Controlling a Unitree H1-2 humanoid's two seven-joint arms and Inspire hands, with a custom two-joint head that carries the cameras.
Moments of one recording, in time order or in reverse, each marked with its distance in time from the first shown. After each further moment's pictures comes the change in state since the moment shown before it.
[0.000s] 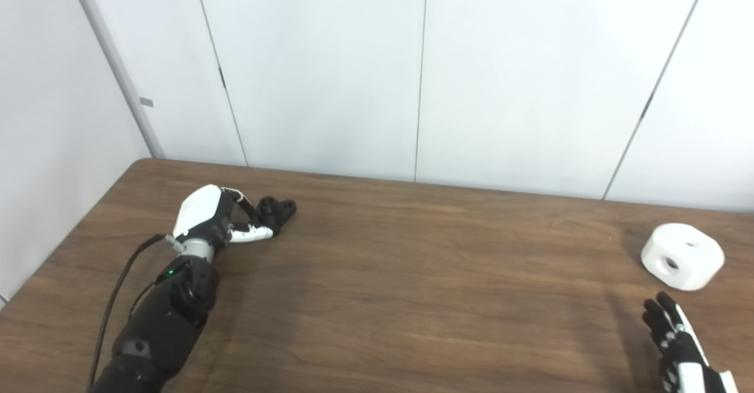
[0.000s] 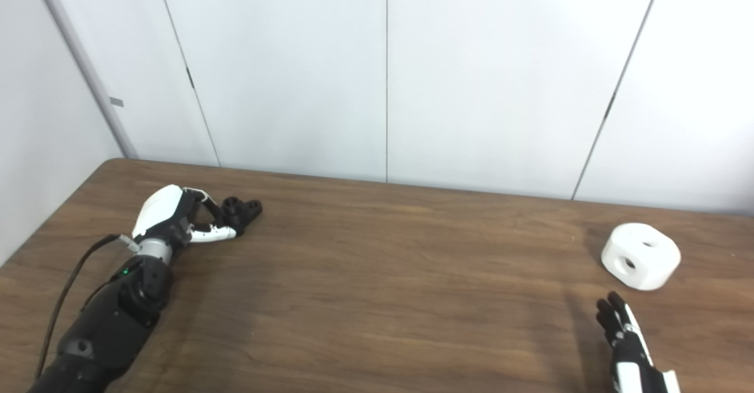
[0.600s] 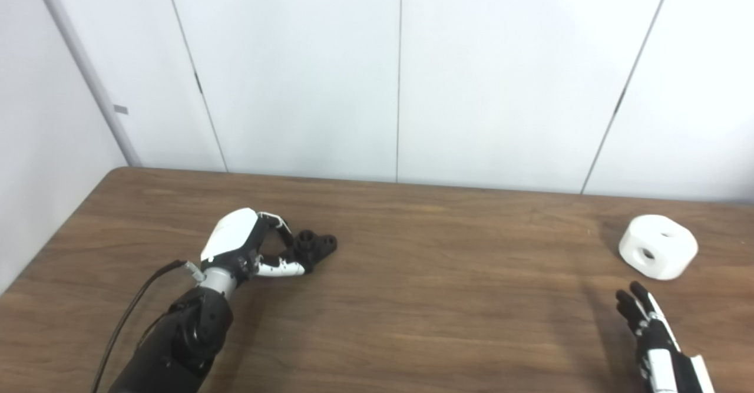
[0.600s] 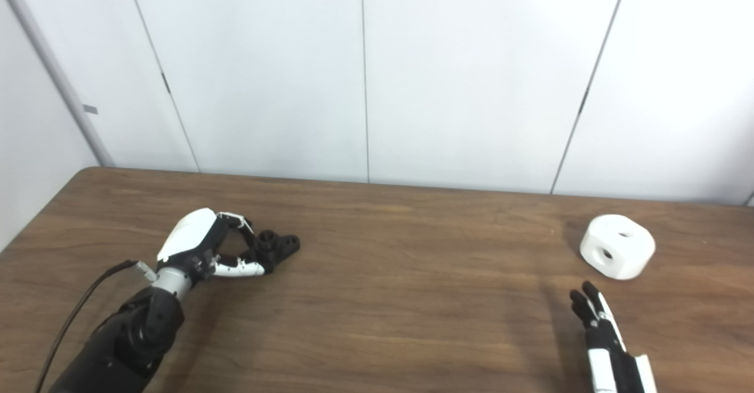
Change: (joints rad) left arm 0.115 -0.046 -0.091 -0.285 0.038 -0.020 -0.112; right arm 0.001 0.006 0.020 -0.006 -0.046 0.001 -0.031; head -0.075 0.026
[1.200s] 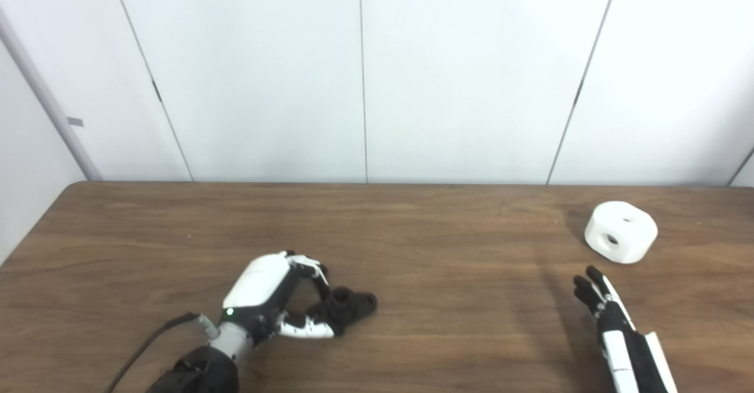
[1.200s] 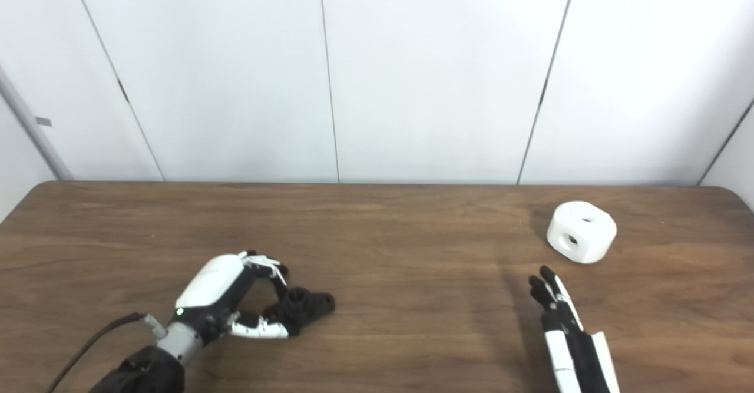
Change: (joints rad) left arm 0.136 -0.050 -0.110 -0.253 0.077 -0.087 -0.109; right arm 0.000 0.008 0.033 -0.011 -0.029 0.006 -0.026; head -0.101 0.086
